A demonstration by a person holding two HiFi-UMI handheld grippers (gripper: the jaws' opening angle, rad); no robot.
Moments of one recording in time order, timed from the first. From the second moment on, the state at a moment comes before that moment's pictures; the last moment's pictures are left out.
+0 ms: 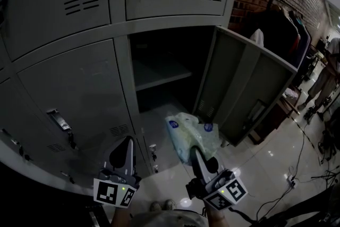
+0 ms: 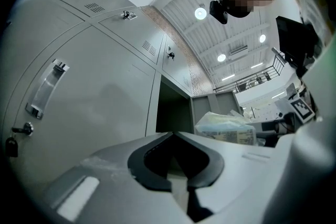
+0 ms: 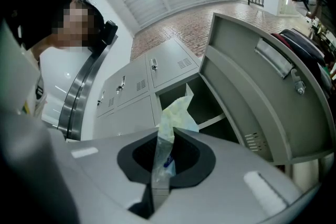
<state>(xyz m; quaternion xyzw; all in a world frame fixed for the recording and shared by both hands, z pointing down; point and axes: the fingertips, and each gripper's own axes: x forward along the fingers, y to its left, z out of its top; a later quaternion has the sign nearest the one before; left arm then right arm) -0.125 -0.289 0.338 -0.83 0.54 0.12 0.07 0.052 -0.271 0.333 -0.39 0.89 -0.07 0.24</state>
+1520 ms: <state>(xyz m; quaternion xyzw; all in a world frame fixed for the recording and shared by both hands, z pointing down) -0.094 -0.321 0.326 -0.84 0.53 0.09 0.09 -0.043 -0.556 0.254 -0.45 0.89 0.01 -0.01</state>
